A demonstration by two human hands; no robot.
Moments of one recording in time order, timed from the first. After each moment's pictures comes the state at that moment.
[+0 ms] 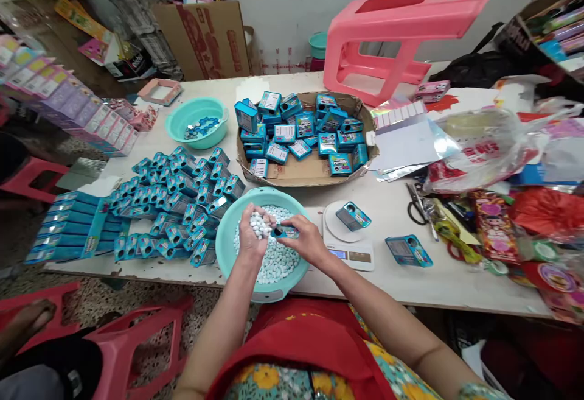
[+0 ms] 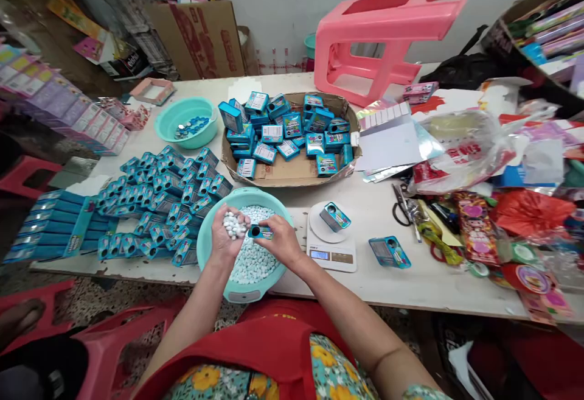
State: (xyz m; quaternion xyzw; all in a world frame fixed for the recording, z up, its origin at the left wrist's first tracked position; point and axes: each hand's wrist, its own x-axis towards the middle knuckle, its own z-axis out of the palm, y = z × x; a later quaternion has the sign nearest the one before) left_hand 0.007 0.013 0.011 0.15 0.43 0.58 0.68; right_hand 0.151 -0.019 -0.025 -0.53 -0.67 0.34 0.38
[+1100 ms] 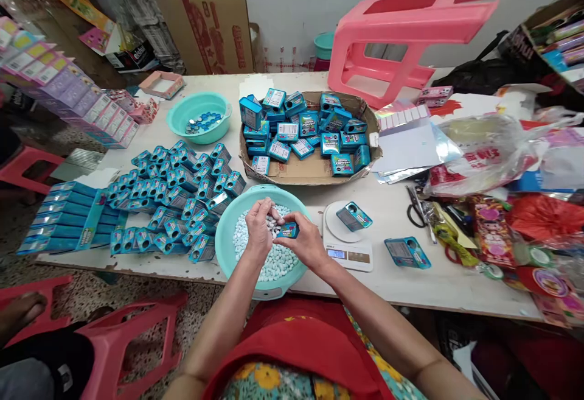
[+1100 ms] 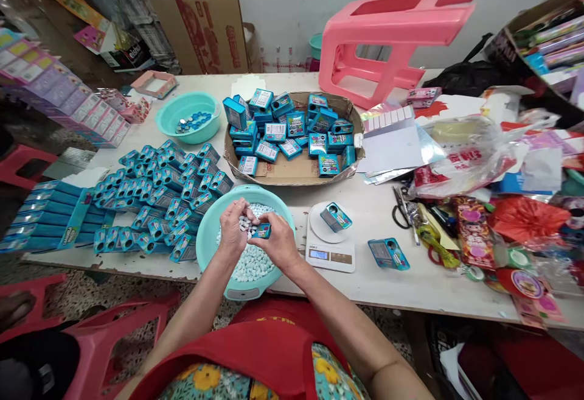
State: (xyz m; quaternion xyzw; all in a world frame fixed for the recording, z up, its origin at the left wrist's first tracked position) left_hand 0.023 0.011 0.010 0.26 0.46 0.58 0.62; right_hand 0.136 -0.028 -0.002 -0.57 -0.64 0.35 0.38
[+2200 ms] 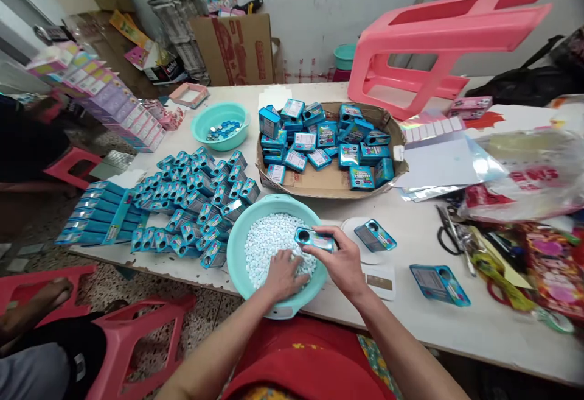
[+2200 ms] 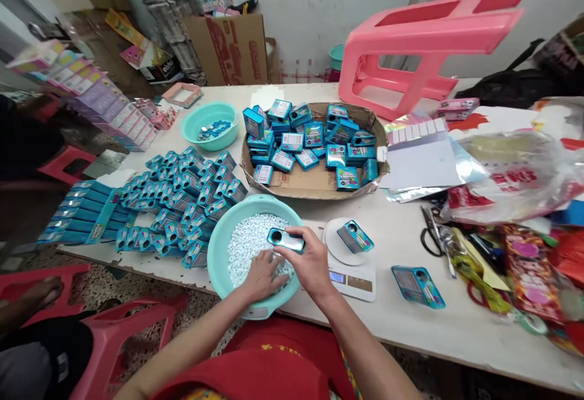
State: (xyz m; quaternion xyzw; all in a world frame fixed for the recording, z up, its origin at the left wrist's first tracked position) left_hand -0.012 -0.053 -0.089 0.79 0.55 0.03 0.28; right_hand 0.161 -0.034 0.011 -0.58 -0.53 0.39 0.48
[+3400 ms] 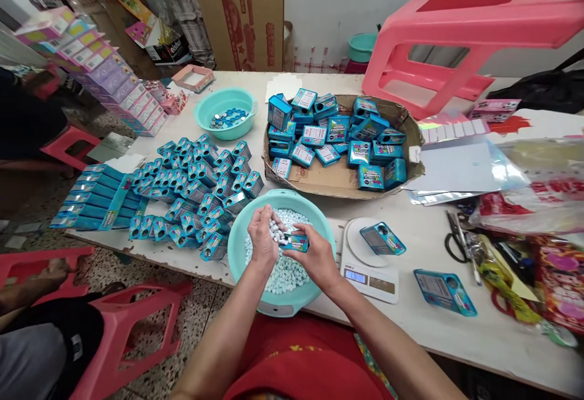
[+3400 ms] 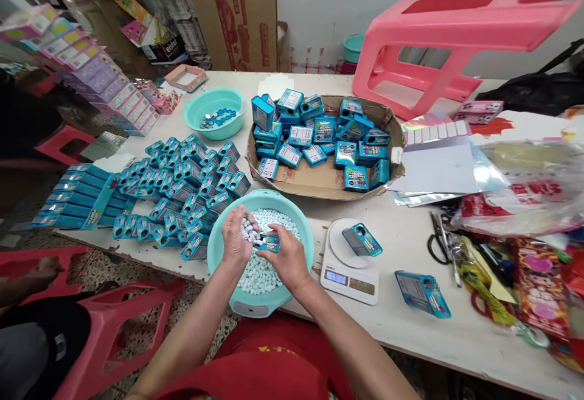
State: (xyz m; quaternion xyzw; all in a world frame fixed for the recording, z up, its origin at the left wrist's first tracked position) left_hand -0.005 0.017 -0.001 0.19 0.51 0.65 0.53; right_hand 0.112 -0.020 -0.017 -0.55 -0.65 0.37 0.37
